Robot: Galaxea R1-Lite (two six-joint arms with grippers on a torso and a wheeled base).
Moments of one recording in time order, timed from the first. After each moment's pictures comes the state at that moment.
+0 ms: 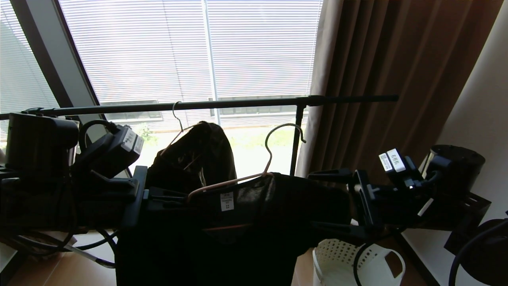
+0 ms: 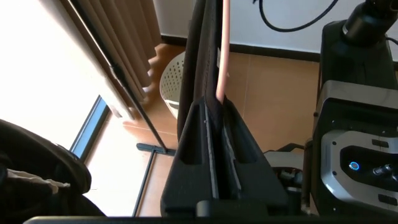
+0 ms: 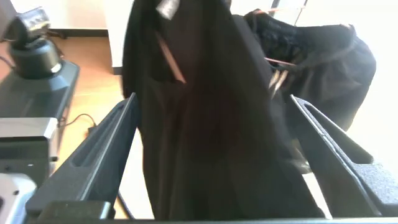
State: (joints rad) left arm -0.29 1.43 -0.76 -0.12 -0.87 0.53; right arm 0.36 1.80 -0.52 -1.13 0.99 -0.20
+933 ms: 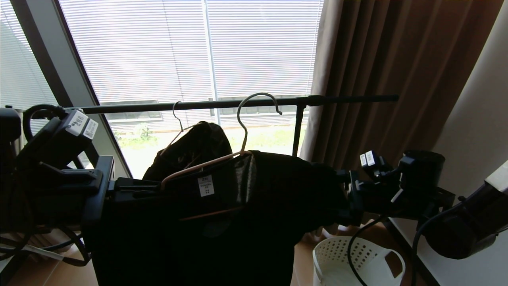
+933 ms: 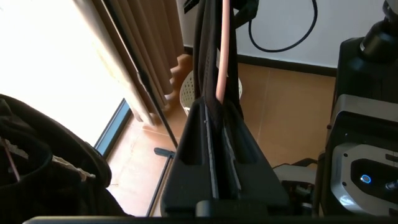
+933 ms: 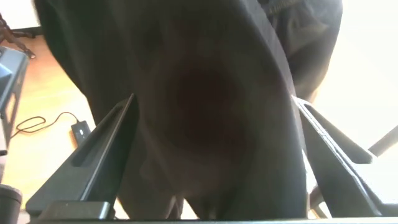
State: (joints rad) left arm -0.20 1.32 -0.75 -0.12 -0.88 0.49; right arm 0.23 2.01 -0.62 -1.13 0.99 -0.20
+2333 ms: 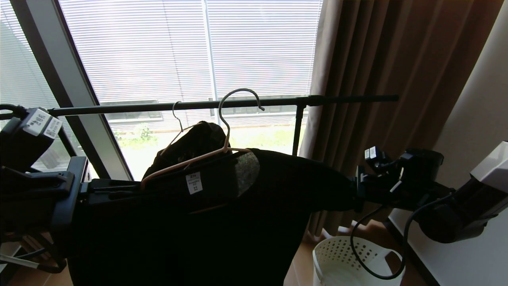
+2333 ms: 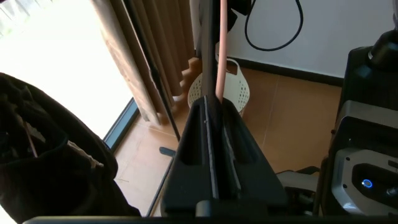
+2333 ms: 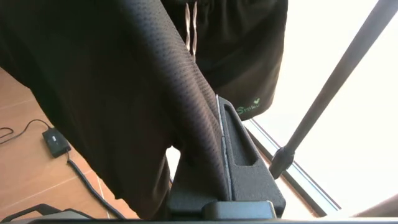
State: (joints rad) left arm -0.12 1.25 -0.72 -0.12 -0.92 0.47; right arm 0.11 2.12 -0.72 -1.13 0.99 -0.19
